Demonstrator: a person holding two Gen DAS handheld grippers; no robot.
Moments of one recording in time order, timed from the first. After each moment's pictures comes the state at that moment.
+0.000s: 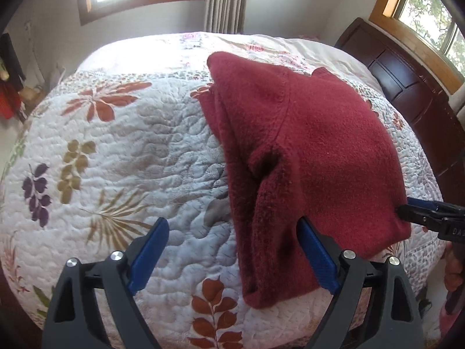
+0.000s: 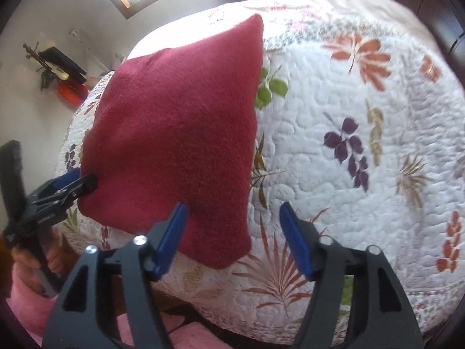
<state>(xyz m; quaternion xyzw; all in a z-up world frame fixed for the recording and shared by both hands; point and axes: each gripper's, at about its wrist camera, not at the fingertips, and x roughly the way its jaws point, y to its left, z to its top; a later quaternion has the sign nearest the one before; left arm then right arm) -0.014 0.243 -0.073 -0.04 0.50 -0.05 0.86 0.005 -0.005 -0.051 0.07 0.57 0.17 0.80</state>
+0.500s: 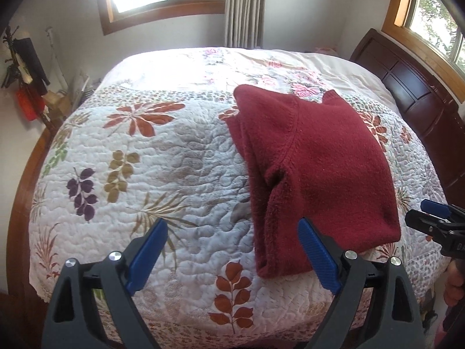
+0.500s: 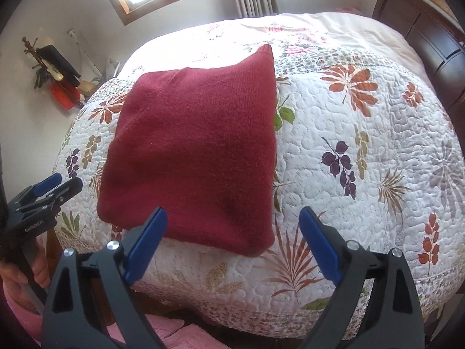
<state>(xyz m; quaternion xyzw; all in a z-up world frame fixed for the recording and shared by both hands) -0.043 0.251 -0.020 -0.02 0.48 0.02 0.88 -0.013 0.017 -0.009 0.04 0.54 0.14 0.83</state>
